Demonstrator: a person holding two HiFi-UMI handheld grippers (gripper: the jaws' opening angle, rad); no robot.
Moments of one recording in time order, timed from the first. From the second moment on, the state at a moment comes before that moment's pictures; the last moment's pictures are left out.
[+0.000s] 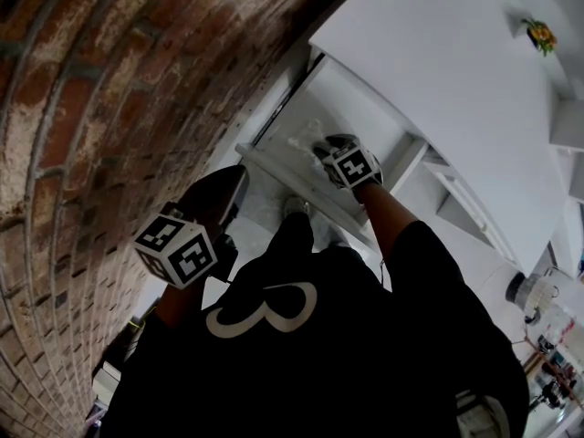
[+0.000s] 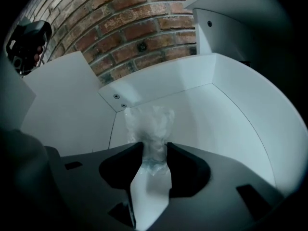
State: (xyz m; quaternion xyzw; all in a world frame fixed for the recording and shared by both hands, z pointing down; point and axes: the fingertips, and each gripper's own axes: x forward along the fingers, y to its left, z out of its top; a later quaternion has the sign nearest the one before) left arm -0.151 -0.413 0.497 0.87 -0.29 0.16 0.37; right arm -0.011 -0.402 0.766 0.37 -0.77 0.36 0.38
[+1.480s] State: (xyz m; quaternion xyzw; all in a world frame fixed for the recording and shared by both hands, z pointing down) left arm -0.110 -0.387 0.464 0.87 -0.31 0.15 0.36; right arm 0.010 -0.401 0.680 0.37 -0.80 0.34 0.32
